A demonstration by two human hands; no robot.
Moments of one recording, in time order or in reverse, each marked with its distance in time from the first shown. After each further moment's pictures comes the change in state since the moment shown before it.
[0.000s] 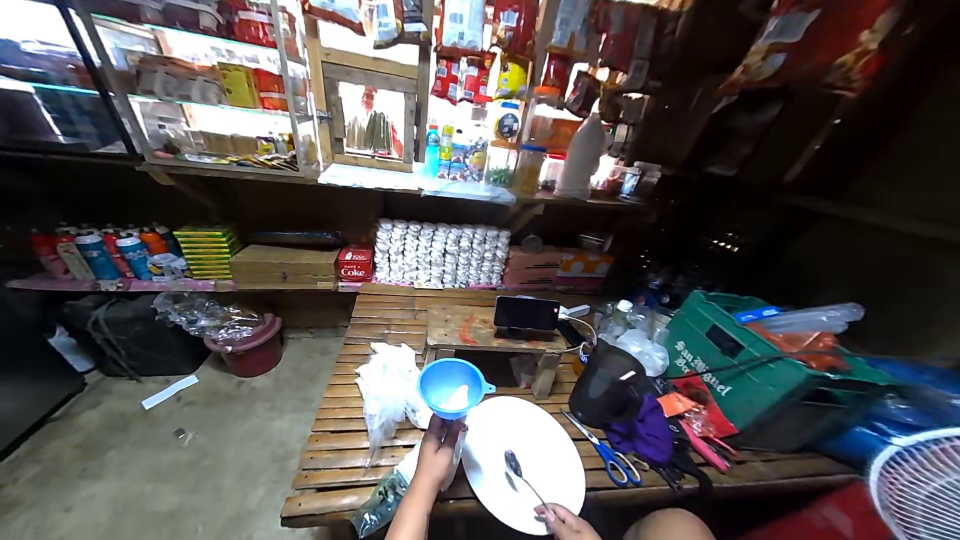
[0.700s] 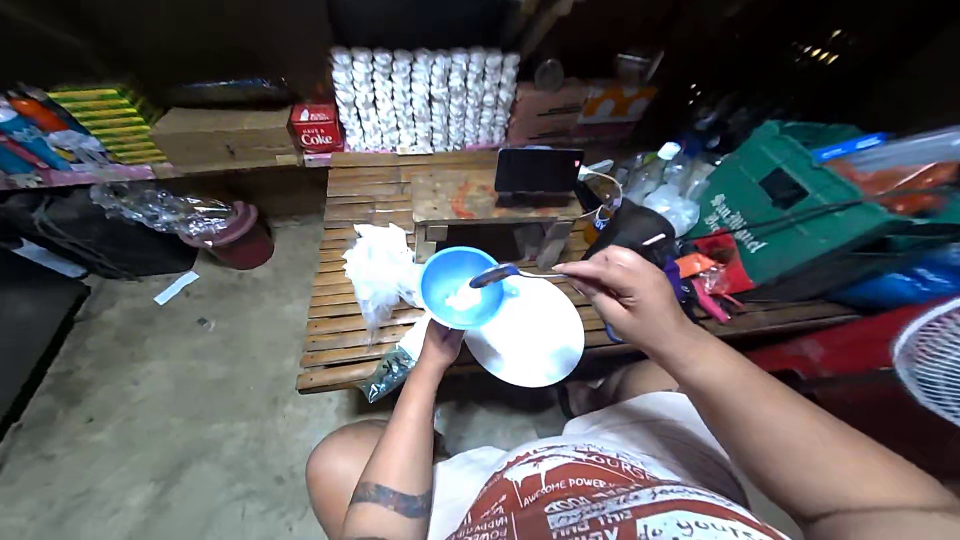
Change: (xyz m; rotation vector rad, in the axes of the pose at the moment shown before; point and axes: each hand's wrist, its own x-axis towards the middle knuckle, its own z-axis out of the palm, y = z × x) left_hand -0.012 -0.013 0.006 0.021 -0.063 0.072; right_hand -0.015 -0.196 -0.079 -0.616 0.449 -1.077
